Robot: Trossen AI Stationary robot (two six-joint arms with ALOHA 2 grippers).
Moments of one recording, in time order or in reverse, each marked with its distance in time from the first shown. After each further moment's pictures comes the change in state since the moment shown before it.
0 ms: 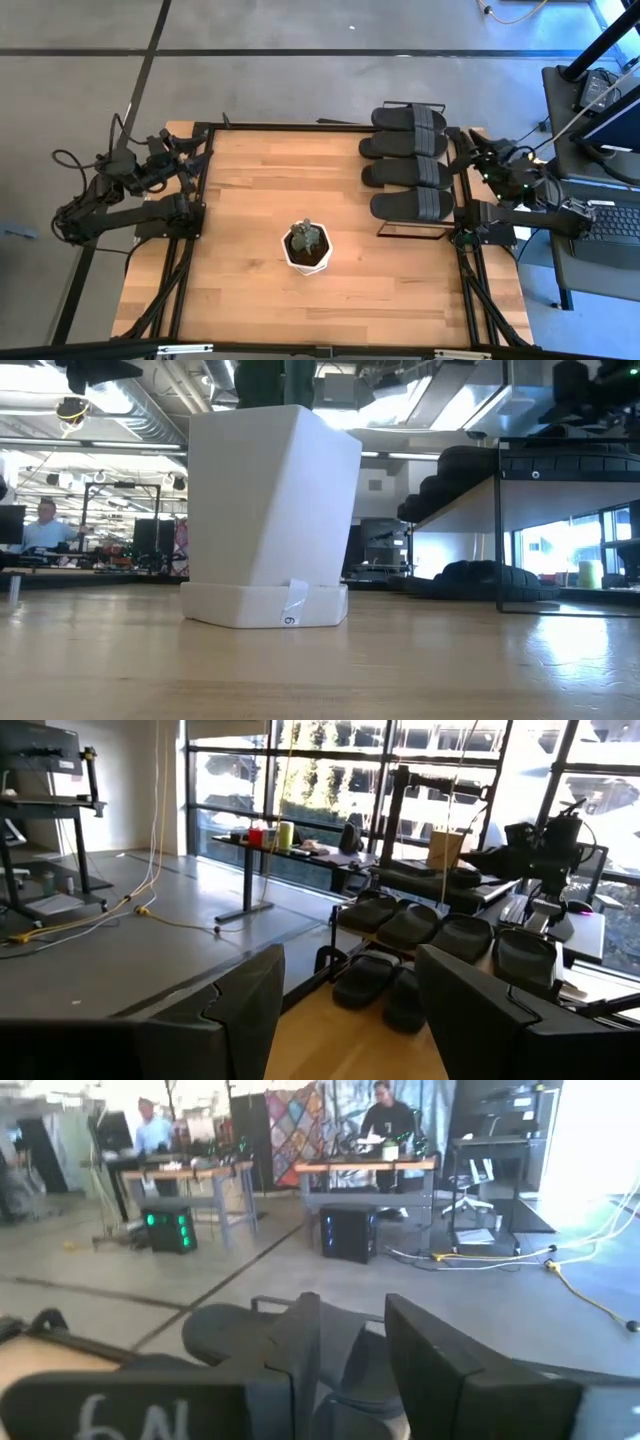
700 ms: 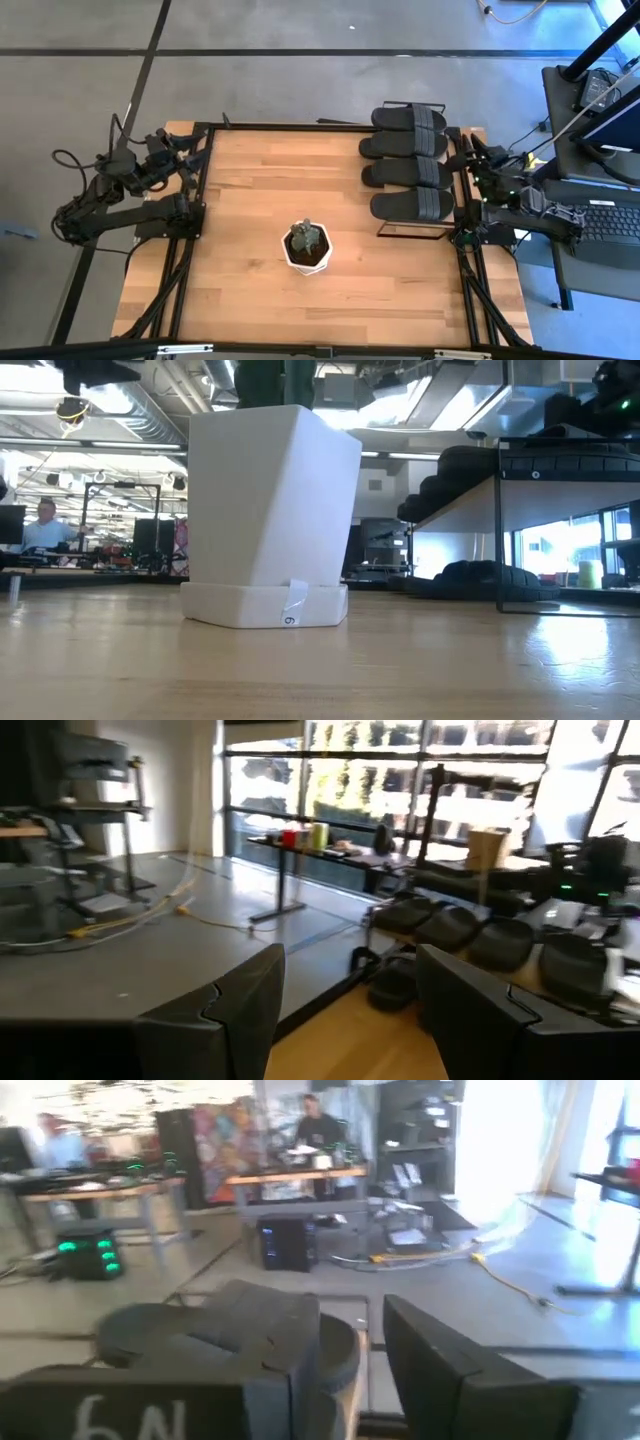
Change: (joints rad) left arm 0.000 0.000 0.000 -0.003 -0.079 0.013; right arm -0.041 -0.098 -0.194 0.149 0.156 -0.023
